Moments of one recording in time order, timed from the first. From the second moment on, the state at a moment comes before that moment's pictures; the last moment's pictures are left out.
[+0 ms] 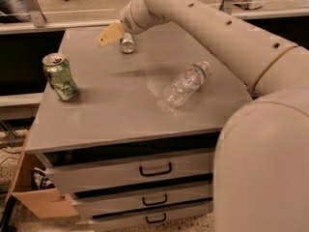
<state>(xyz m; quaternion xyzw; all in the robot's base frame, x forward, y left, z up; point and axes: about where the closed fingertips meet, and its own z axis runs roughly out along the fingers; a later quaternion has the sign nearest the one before) 0.790 0.104 0.931 -0.40 0.78 0.14 0.46</state>
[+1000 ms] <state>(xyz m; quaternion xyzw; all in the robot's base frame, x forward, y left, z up) 0.845 0.104 0.868 -0.32 0.83 0.13 0.44</state>
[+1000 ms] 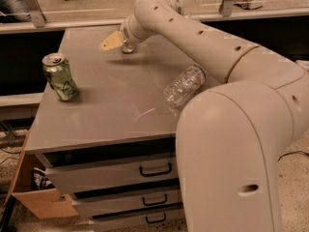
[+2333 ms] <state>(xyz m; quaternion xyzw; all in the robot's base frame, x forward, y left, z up) 0.832 0.085 0.898 -0.35 0.79 0.09 0.50</state>
